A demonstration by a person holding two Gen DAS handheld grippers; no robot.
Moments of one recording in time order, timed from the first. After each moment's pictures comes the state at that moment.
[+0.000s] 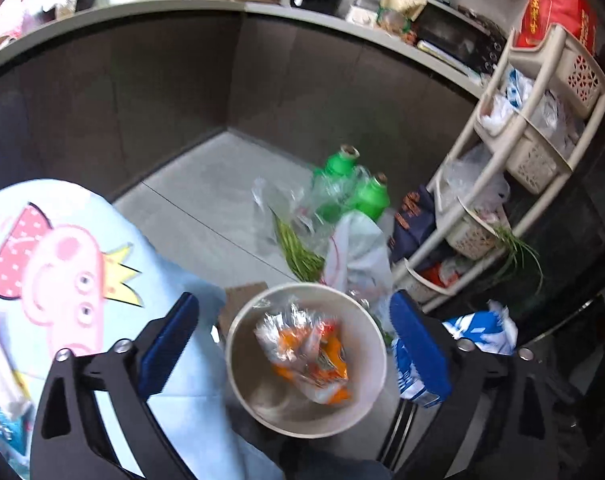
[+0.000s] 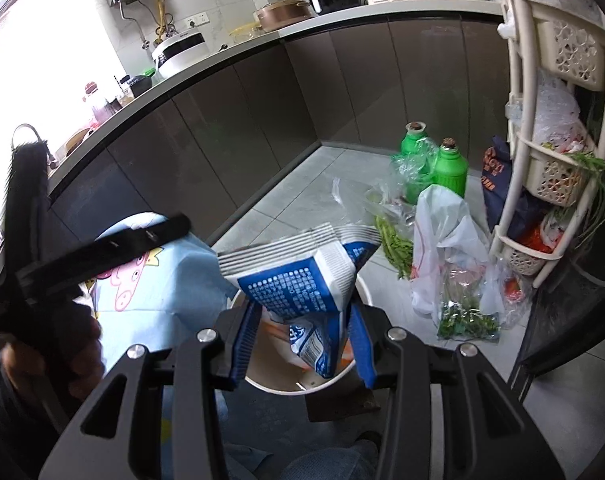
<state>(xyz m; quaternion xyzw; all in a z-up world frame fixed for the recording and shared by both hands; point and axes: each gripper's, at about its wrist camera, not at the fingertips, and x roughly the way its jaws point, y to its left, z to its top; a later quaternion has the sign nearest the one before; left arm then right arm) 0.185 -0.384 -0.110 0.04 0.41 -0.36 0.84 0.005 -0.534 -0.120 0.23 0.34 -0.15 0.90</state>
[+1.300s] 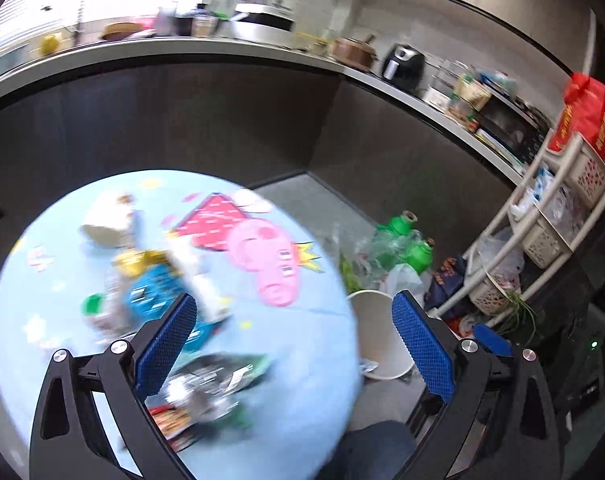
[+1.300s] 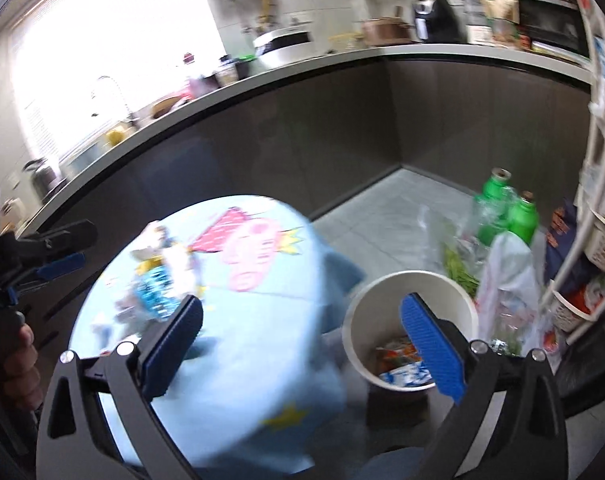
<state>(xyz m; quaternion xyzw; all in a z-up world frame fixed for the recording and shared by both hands) 0.116 -0.142 -0.009 -0.05 0.38 -0.24 0.89 0.019 -0.397 -0.053 0.15 0.31 -0.02 0.94</state>
